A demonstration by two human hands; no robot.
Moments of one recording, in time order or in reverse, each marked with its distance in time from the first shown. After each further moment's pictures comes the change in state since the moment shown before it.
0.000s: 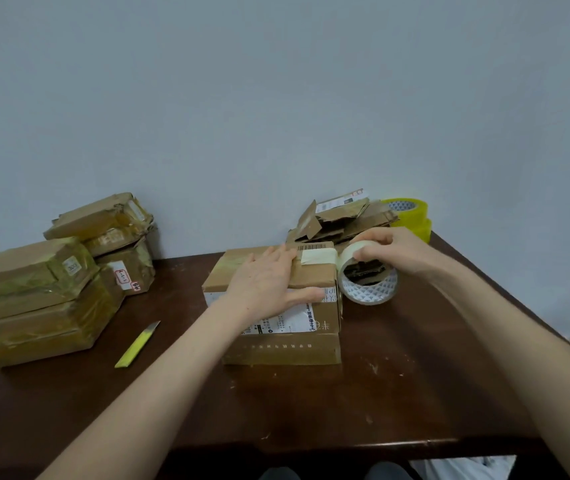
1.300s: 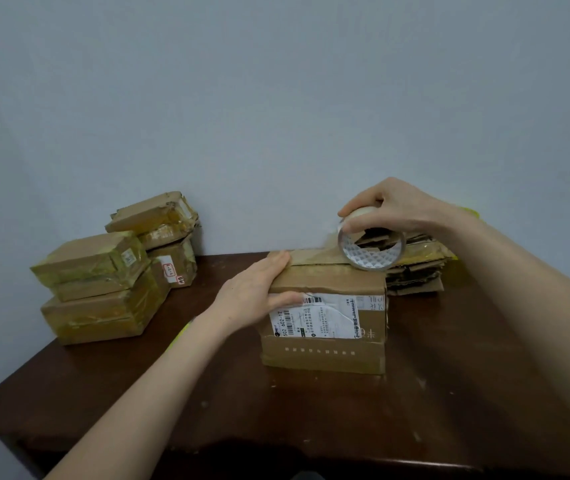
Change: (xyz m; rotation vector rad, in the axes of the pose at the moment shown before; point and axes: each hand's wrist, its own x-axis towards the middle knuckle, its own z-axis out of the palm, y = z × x) left_hand -0.036 -0.076 0.013 -0.250 0.110 -0.085; right_hand 0.040 -0.091 0.019 -0.282 -0.137 -0.273
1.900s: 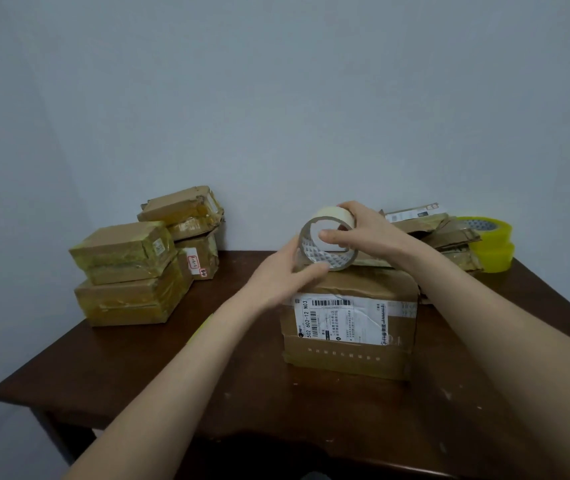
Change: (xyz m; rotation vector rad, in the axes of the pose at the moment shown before) left_hand 0.005 -0.002 -0.013 -0.560 0.096 -0.131; right_hand 0.031 -0.020 0.076 0.204 -0.005 0.062
